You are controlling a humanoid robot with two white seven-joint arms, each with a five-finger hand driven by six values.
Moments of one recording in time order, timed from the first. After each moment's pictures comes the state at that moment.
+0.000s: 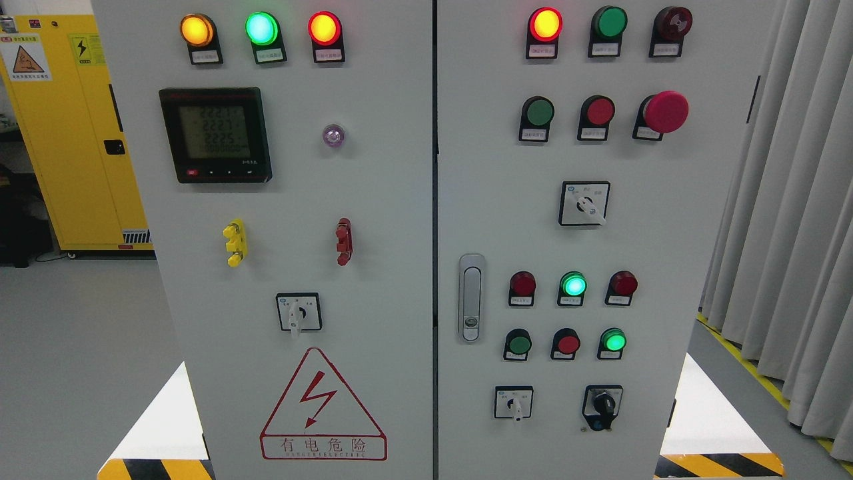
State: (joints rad) left arm 0.39 0.02 -0.07 -1.29 0.07 -0.17 0.12; right arm 0.10 0.12 -0.16 -0.19 0.12 0.01 -0.20
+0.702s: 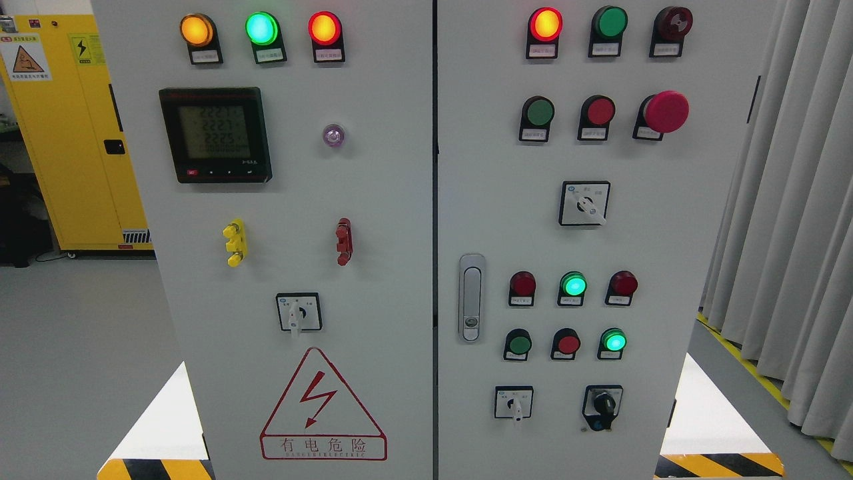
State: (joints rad) left arm 0.38 0.02 -0.04 -1.80 0.07 -0.17 0.18; right arm 0.10 0.12 -0.16 -0.19 0.12 0.01 -0.20
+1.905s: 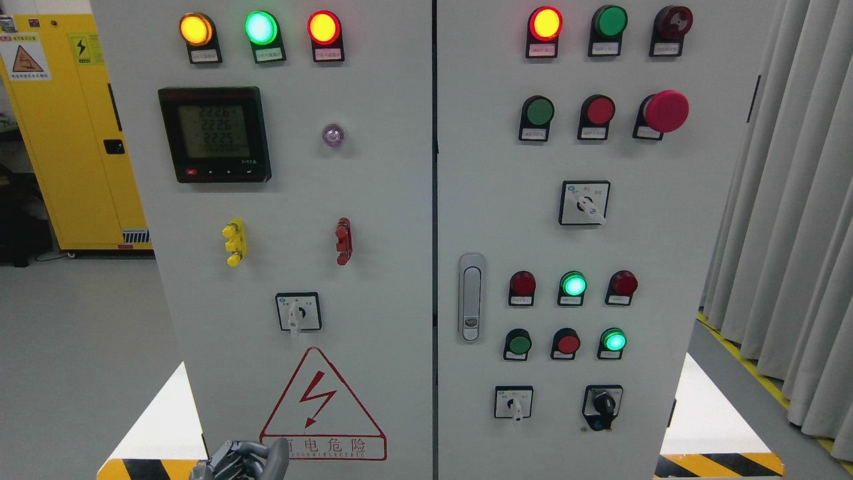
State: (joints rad) left arm -0.03 -0.04 -0.07 -2.02 0.00 0.32 0.32; right arm 0.10 0.12 -0.16 -0.19 0.12 0.01 -0.20
